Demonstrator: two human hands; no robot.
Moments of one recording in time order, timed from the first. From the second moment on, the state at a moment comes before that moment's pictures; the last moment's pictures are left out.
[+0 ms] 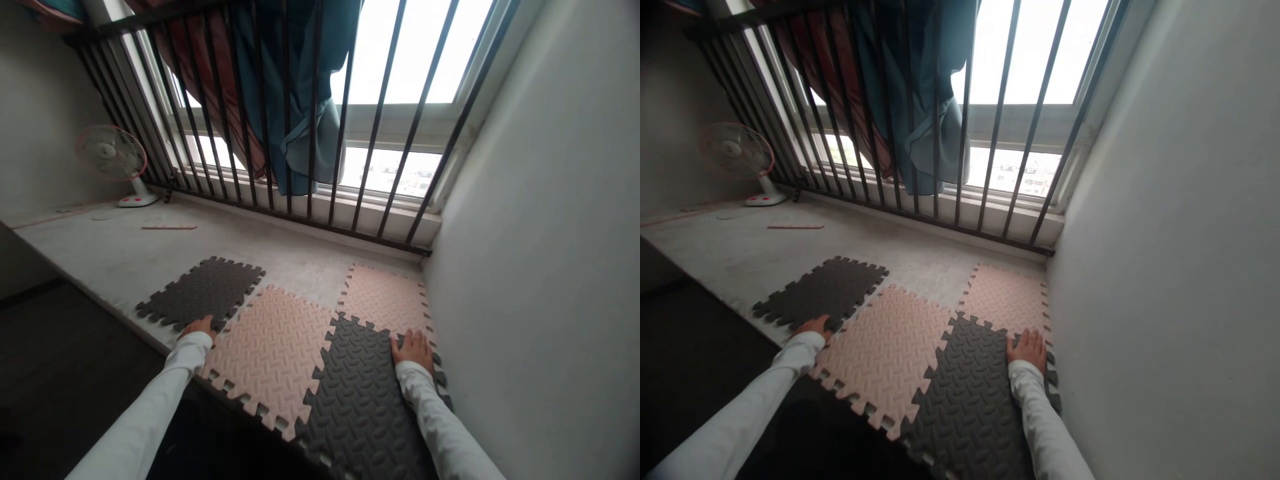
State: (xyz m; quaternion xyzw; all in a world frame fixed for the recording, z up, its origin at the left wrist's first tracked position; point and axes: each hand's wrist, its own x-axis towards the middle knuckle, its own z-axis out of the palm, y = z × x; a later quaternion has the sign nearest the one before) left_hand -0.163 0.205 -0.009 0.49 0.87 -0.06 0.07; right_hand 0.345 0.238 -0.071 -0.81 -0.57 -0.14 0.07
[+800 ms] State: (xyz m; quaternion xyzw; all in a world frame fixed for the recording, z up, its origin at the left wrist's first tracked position) left_hand 0.109 0.320 -0.011 0.68 0.69 0.17 0.16; right_hand 0.344 0.237 -0.072 -0.83 -0.55 -0.12 0.05
